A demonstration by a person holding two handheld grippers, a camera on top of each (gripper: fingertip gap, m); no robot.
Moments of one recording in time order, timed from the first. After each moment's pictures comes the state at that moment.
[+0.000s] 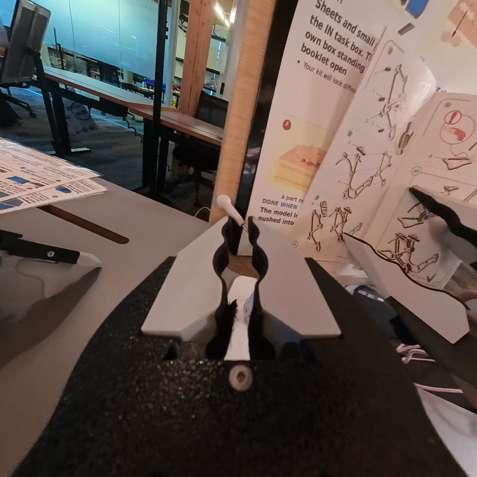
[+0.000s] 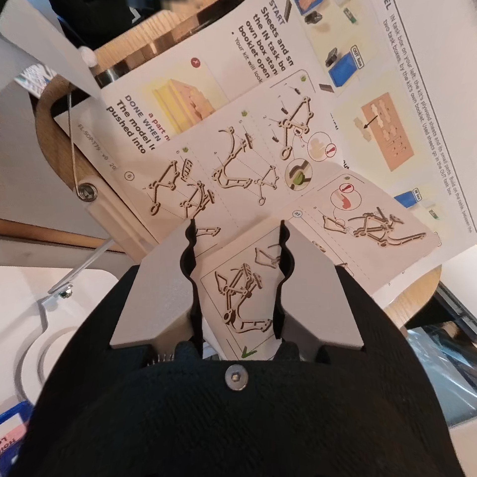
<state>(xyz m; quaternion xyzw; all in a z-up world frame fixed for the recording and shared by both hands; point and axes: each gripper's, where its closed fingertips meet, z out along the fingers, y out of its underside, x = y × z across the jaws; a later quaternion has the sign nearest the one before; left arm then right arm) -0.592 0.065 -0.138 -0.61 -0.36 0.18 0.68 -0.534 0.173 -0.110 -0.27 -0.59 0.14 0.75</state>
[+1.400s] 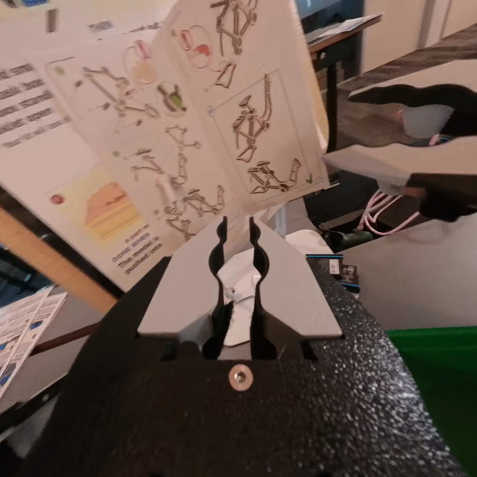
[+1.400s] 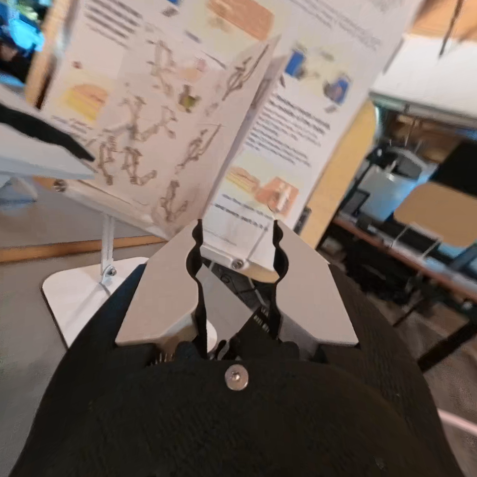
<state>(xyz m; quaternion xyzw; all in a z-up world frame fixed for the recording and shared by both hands) -0.494 0.130 -0.132 -0.77 -0.02 0.23 0.59 -0.429 0.230 -0.116 -0.45 -0.49 0.30 0.69</state>
